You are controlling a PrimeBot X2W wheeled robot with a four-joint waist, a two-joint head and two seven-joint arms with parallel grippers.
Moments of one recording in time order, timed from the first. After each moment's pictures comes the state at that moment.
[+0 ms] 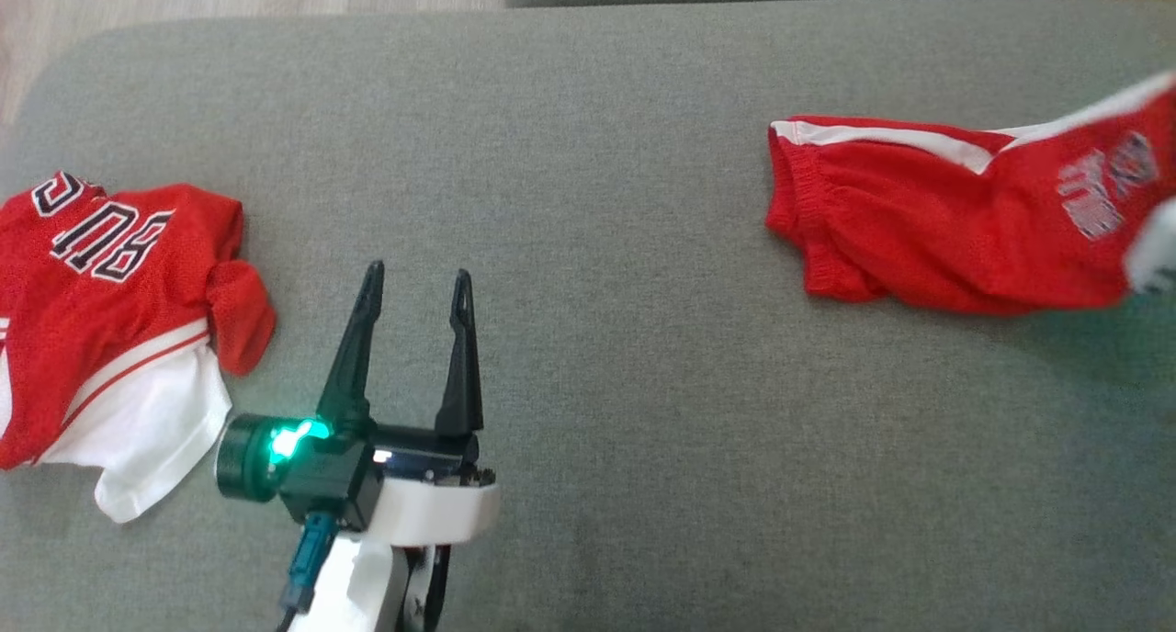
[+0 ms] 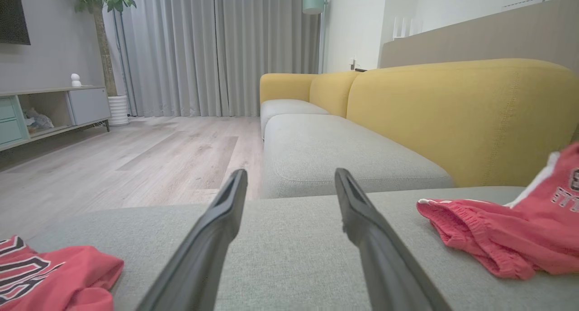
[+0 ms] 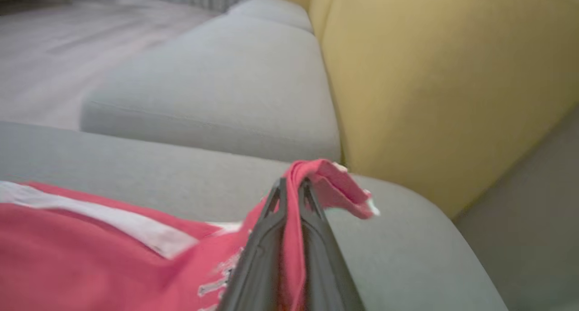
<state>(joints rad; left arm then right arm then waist) -0.14 0.05 -0.33 0.06 -0.13 0.15 -0.26 -0.72 -0.48 0.16 0.90 0.22 0.13 -0.14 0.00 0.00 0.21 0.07</state>
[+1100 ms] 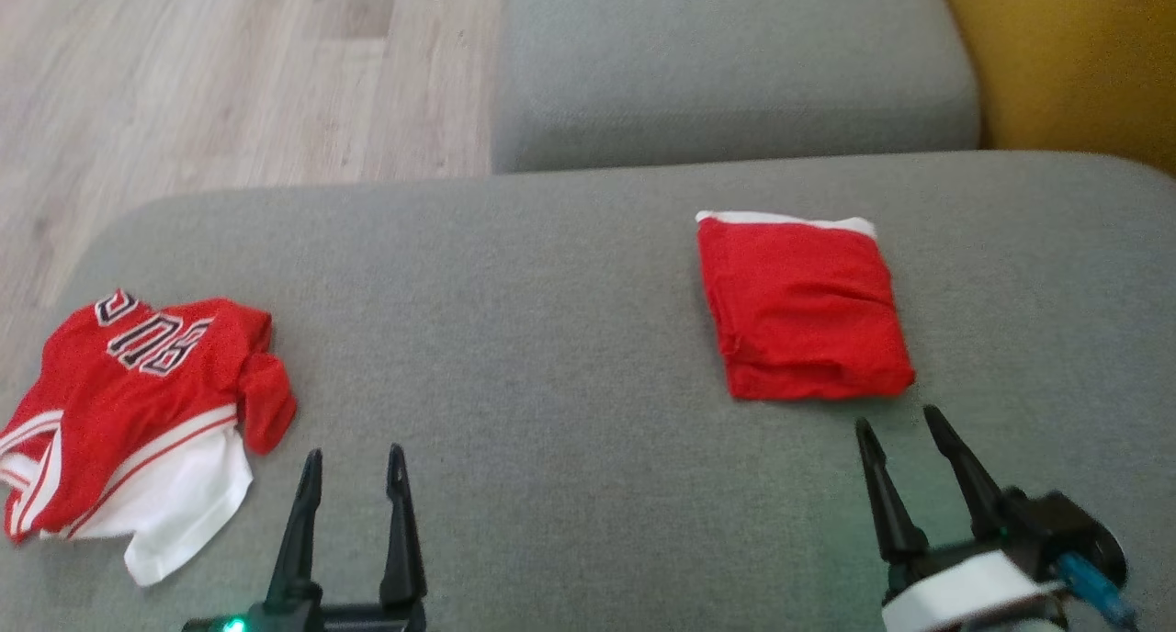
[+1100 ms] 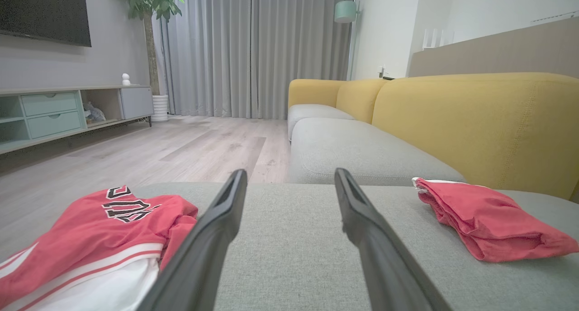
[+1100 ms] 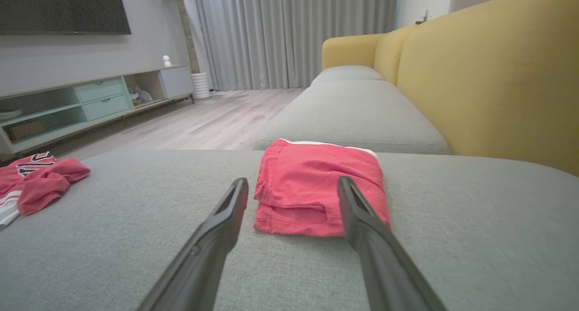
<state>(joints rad) 0.19 0.05 -0.24 -0.01 -0.15 0.18 -0.26 0.07 -0.14 0.16 0.24 0.16 0.13 -0.25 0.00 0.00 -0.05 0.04</state>
